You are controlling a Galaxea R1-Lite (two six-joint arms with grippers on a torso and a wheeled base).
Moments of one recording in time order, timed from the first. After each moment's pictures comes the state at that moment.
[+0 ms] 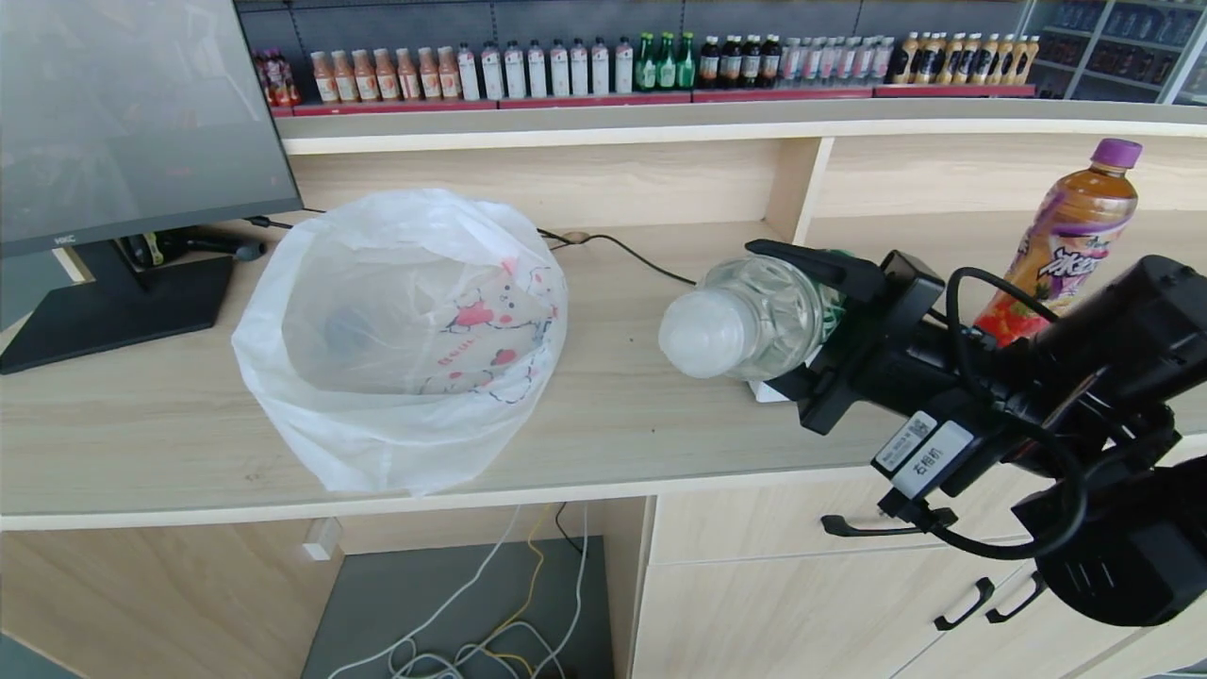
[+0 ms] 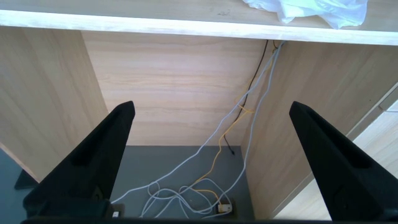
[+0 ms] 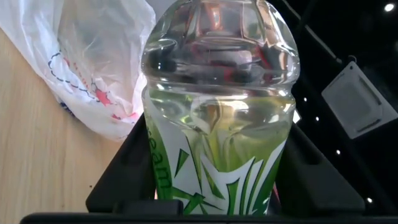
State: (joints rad) left arm 0.00 0.00 0.00 0.00 0.00 0.00; right arm 0.46 1.79 -0.71 -1.56 0.76 -1.22
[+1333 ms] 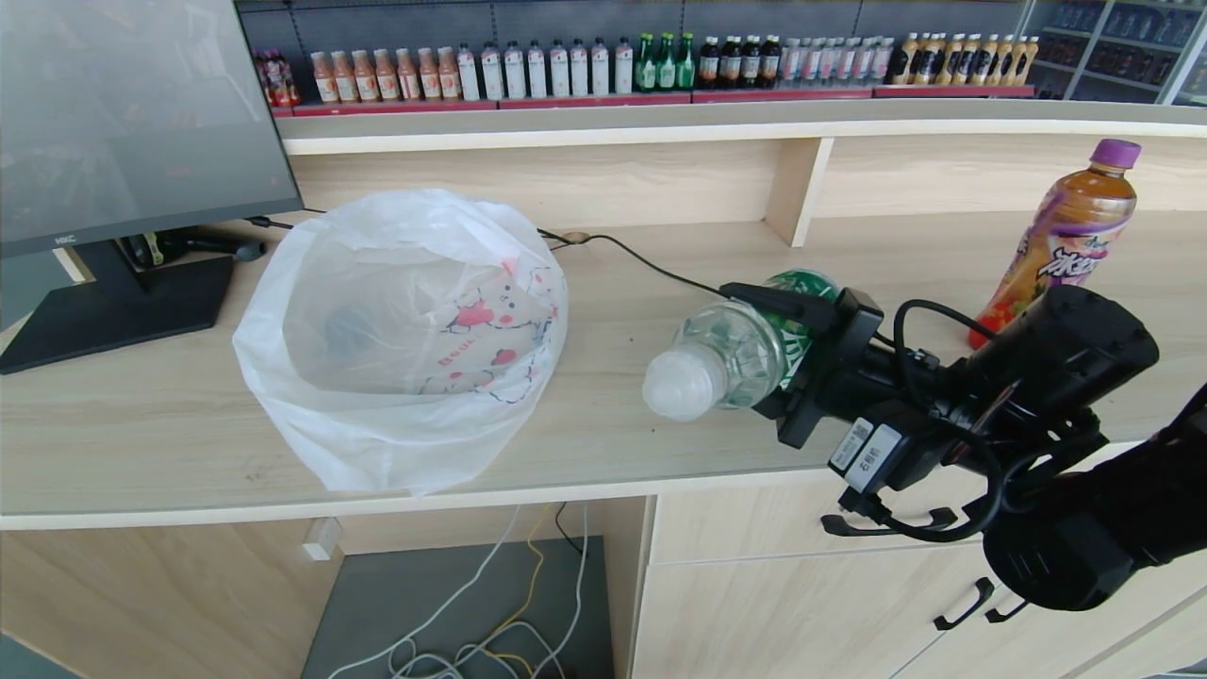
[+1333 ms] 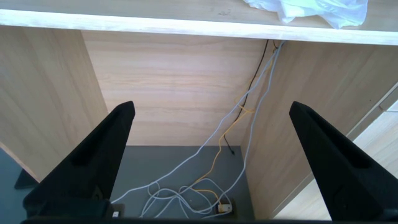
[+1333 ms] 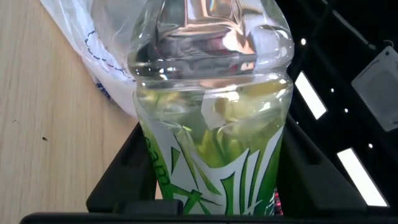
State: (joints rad) left arm 0.00 0.00 0.00 0.00 0.00 0.00; right arm 0.42 1.91 -0.73 -1.57 0.79 -1.19
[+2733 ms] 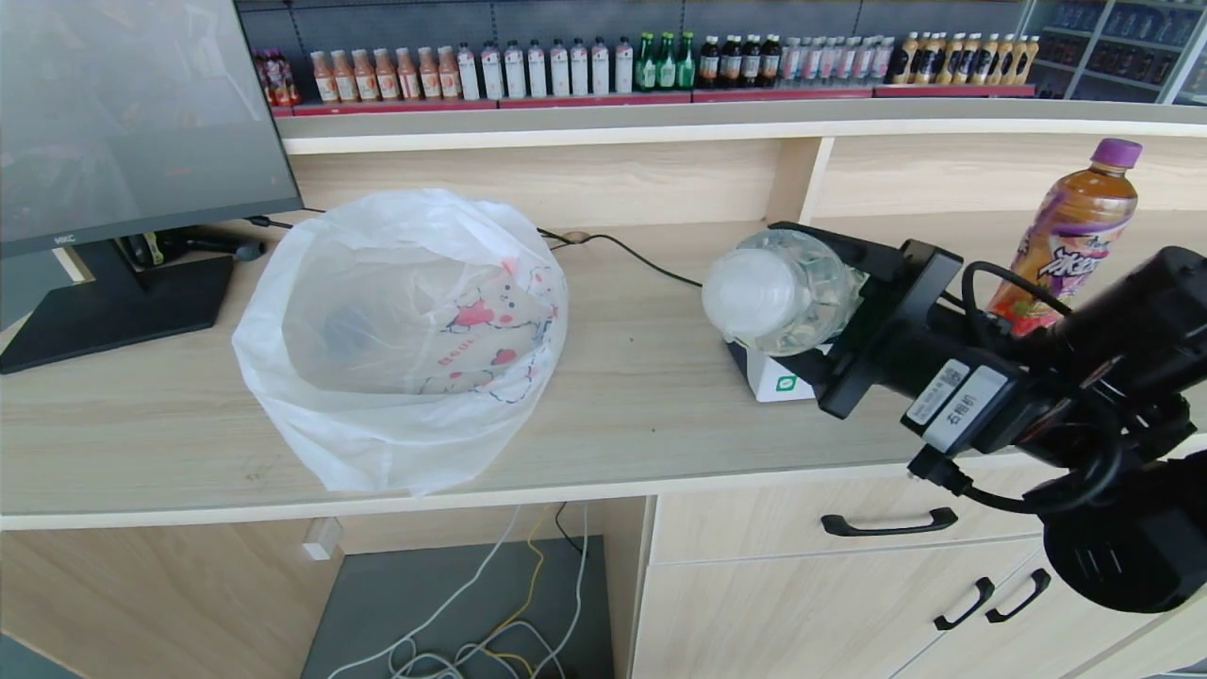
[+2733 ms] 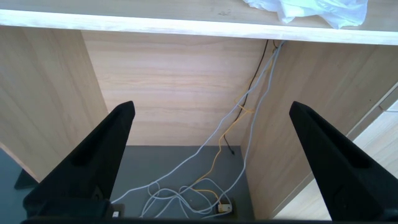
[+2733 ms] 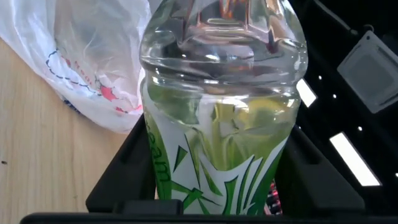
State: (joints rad) left arm 0.00 0.00 0.00 0.00 0.00 0.00; right arm 0.42 1.77 -0.72 -1.57 0.73 -1.07
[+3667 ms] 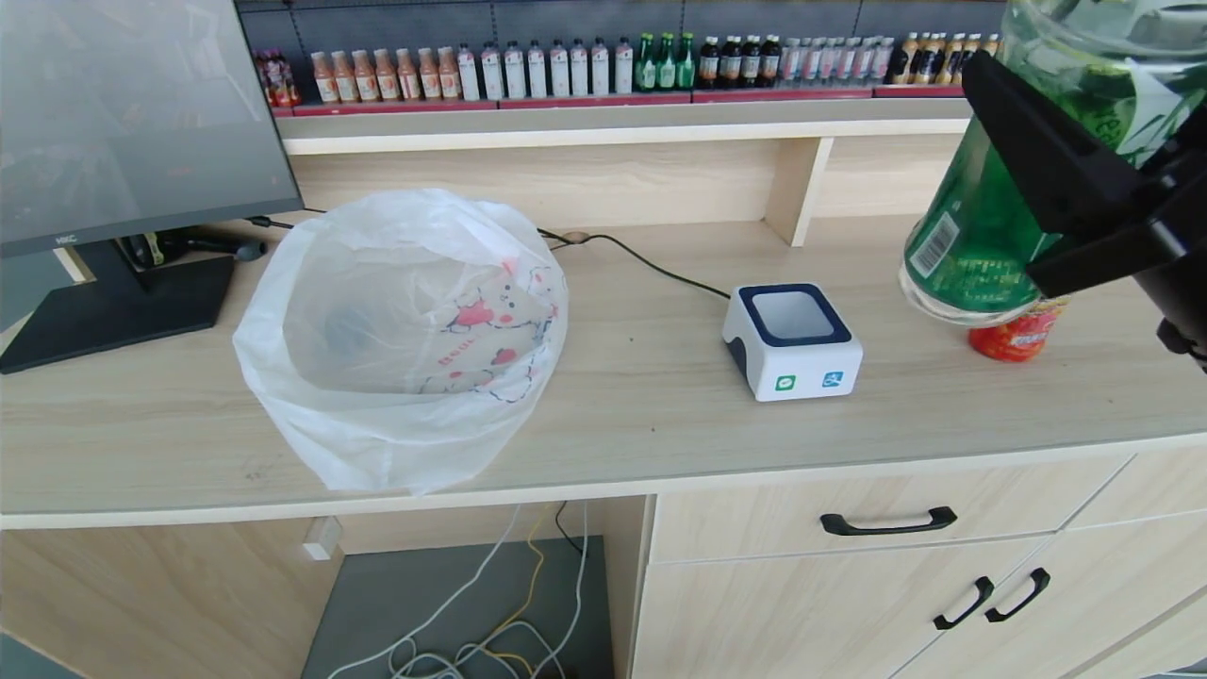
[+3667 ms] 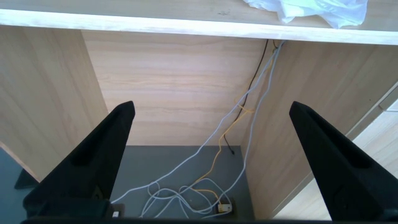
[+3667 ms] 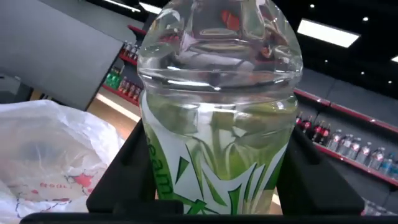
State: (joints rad) left arm 0.00 0.00 0.00 0.00 0.00 0.00; right arm 0.54 1.40 -0.64 -1.47 0.22 -0.46
